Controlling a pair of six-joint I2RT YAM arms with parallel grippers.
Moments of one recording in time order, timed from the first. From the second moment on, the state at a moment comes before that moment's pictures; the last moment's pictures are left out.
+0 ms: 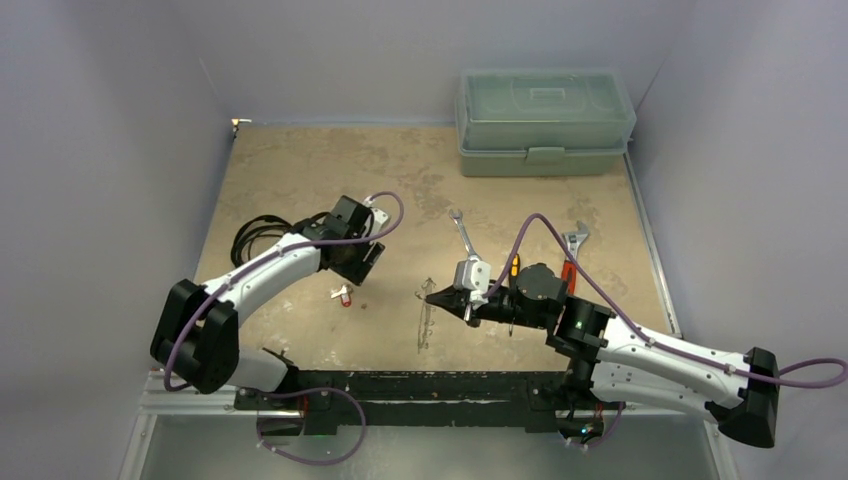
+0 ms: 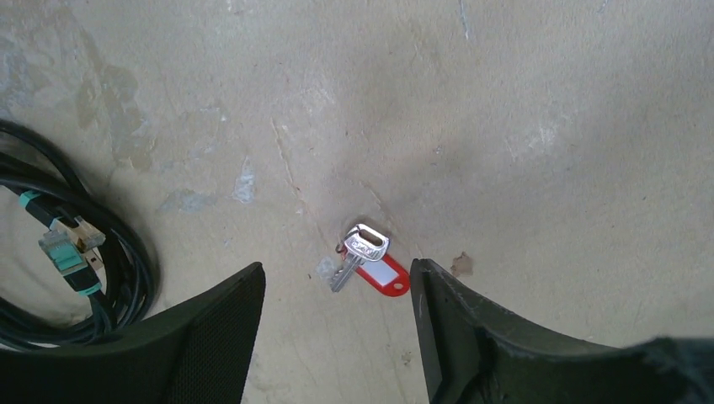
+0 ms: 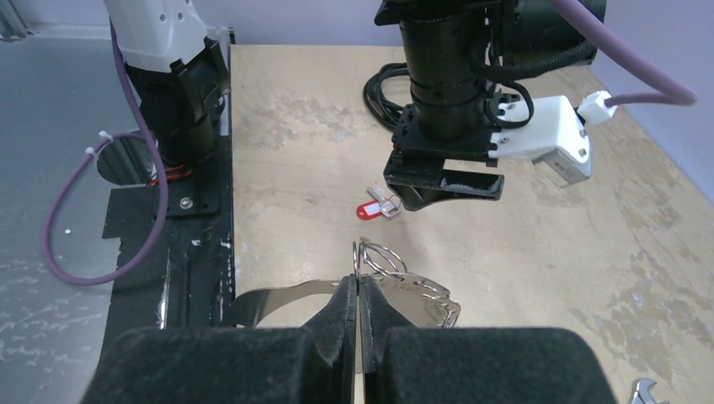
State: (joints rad) left arm -0.52 1.42 0.94 -0.67 -0.13 0.07; right arm 1.10 0.81 0.62 0.06 -0.20 -0.18
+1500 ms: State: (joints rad) left arm -0.46 1.68 1.01 -0.70 -0.03 0.11; right arm 1.13 0.80 0.62 0.05 -0.22 -0.16
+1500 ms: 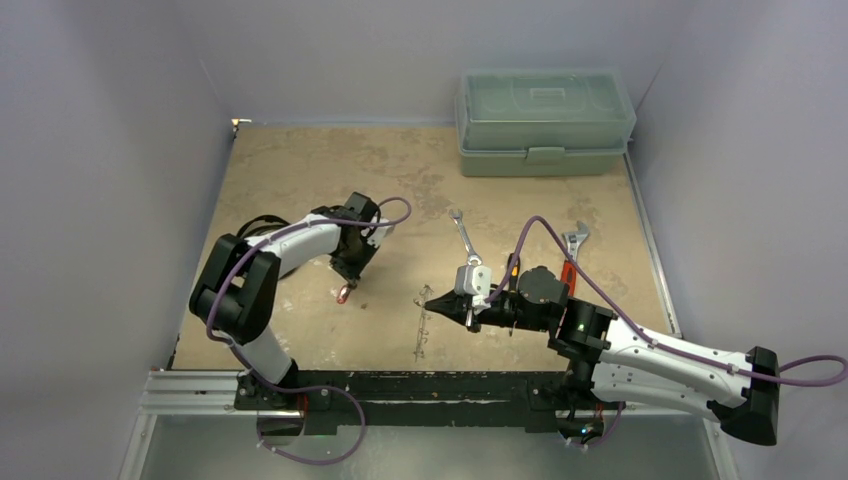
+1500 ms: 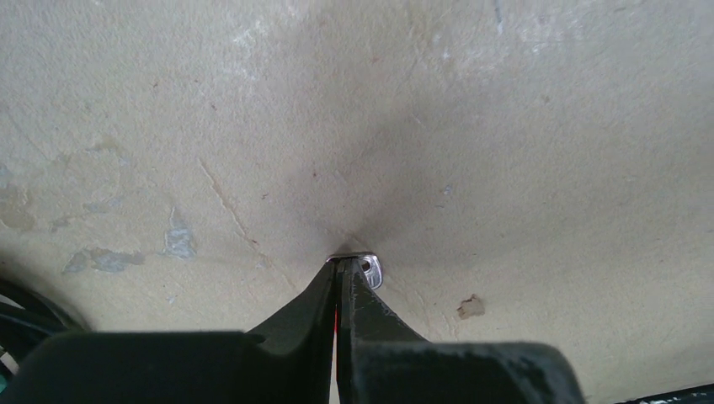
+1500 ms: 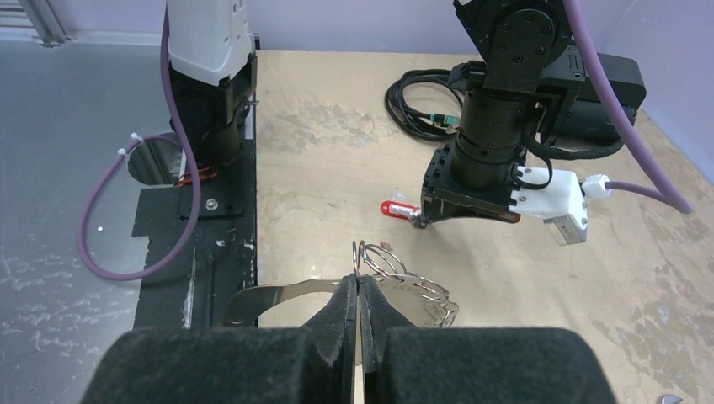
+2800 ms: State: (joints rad) left arm -0.70 1.50 0.95 -0.50 0.07 -0.31; right arm 1.13 0.77 0.62 0.05 -0.12 -0.18
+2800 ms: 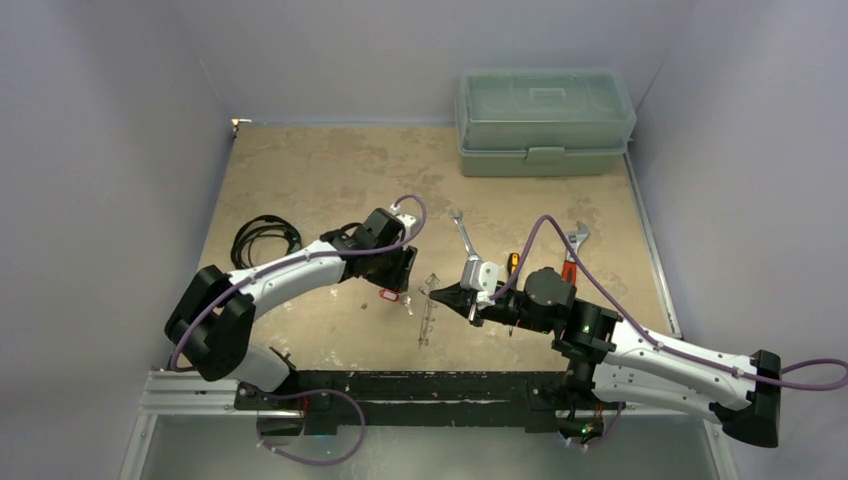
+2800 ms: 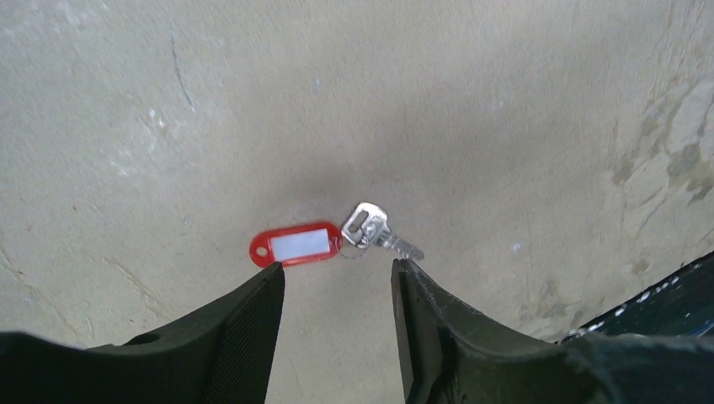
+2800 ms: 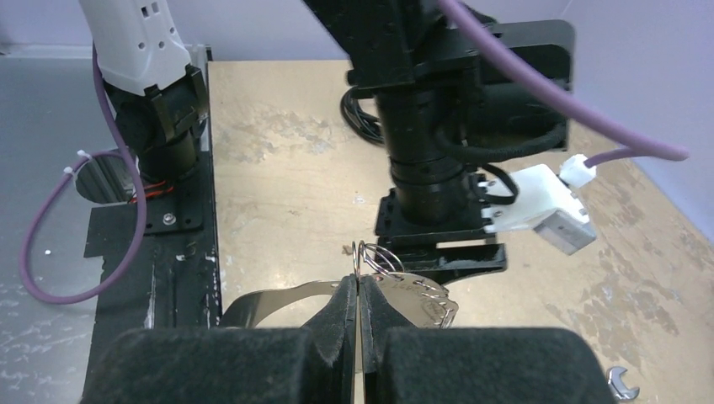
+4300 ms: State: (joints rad) left arm -0.85 1.30 0.56 -0.12 0.10 0.78; right arm 1.13 0.51 0.64 -0.13 0.32 -0.09
